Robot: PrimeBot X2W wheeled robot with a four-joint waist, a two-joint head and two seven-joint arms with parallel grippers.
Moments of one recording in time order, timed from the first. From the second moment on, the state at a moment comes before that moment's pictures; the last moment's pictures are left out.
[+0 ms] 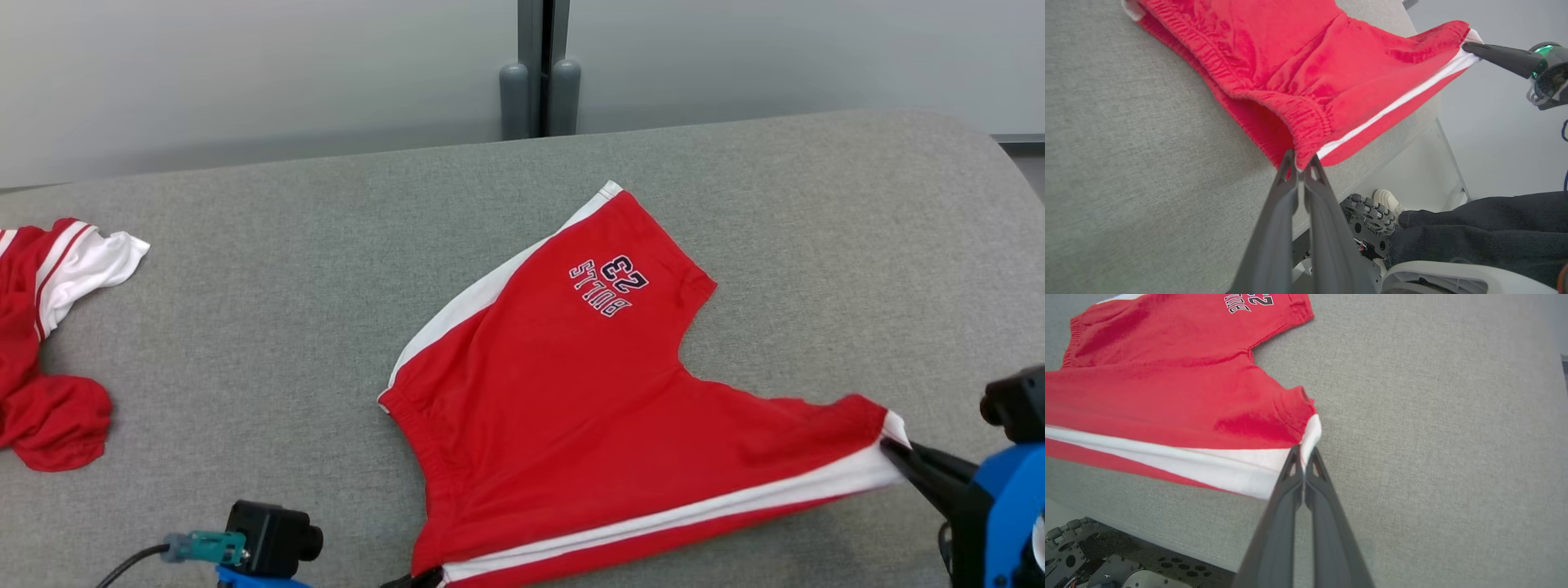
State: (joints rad) left arm 0.05 0.72 -0.65 -0.44 -1.11 0.14 0.43; right arm 0.08 -0.48 -0.04 -0.35 0.55 0.13 0.86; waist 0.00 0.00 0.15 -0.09
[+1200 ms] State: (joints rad) left arm -0.57 0.24 -0.59 0.30 -1.16 -0.06 0.28; right arm -0.84 -0.38 0.17 0.37 0.39 0.13 0.48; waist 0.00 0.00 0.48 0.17
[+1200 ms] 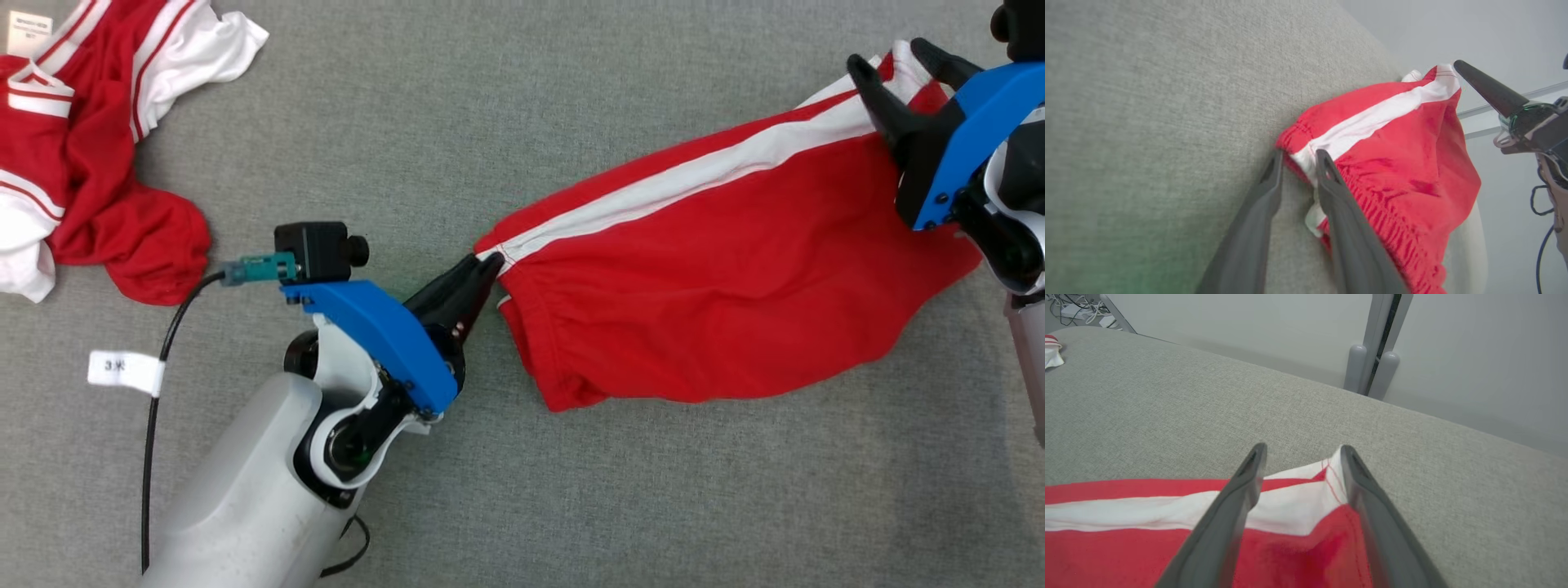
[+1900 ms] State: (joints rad) left arm -0.39 0.26 -0.51 0.35 -0.83 -0.07 -0.26; right arm -0.65 -0.42 0.08 0.52 0.51 0.13 0.34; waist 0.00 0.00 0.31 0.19
